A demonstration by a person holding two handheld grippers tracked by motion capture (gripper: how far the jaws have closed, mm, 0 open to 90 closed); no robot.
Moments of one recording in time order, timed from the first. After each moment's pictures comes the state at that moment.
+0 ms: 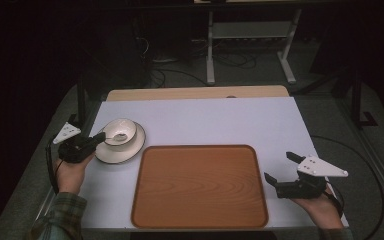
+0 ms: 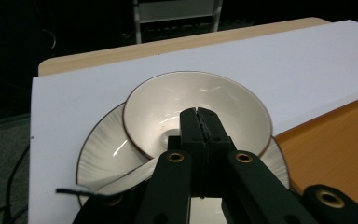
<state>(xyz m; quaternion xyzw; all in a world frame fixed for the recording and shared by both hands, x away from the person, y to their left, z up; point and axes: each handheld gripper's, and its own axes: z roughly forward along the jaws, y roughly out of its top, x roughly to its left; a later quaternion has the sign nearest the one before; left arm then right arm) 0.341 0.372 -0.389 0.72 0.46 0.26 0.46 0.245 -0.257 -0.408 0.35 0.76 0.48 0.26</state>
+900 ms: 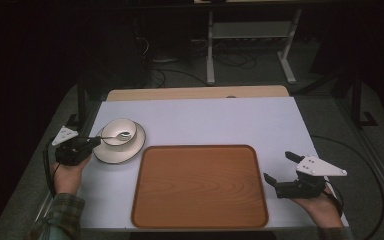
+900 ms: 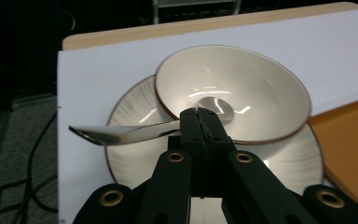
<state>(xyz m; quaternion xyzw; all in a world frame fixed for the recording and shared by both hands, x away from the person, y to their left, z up) 0.340 0.383 -0.399 0.71 0.49 0.27 0.43 0.247 -0.256 -0.408 0.35 0.76 0.48 0.26</state>
